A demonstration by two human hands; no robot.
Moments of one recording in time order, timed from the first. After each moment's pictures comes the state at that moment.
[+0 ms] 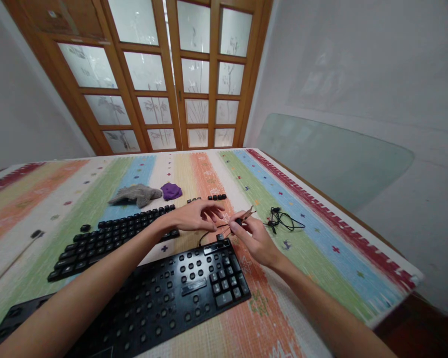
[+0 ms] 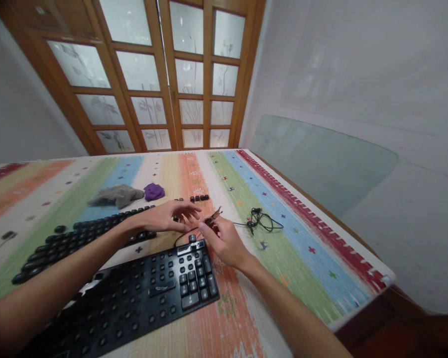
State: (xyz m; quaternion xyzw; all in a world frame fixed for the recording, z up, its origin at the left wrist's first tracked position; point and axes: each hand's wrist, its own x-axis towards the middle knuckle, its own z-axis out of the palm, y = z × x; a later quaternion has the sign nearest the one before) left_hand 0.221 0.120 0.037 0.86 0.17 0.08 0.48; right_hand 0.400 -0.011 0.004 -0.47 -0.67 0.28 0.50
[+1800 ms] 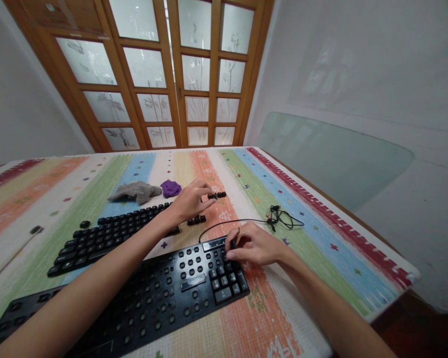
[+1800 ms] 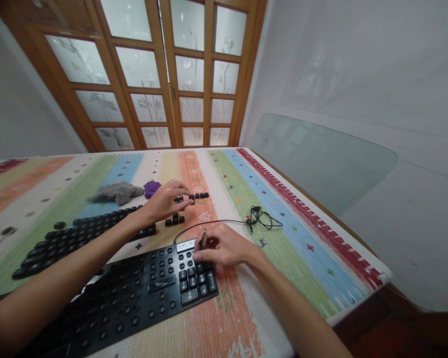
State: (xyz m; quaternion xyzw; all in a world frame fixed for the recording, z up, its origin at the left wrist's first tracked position) left_hand 0.226 0.142 0.023 0.93 0.21 0.30 0.08; right_hand 0.418 -0.012 0.012 -0.39 -0.79 0.37 0.31
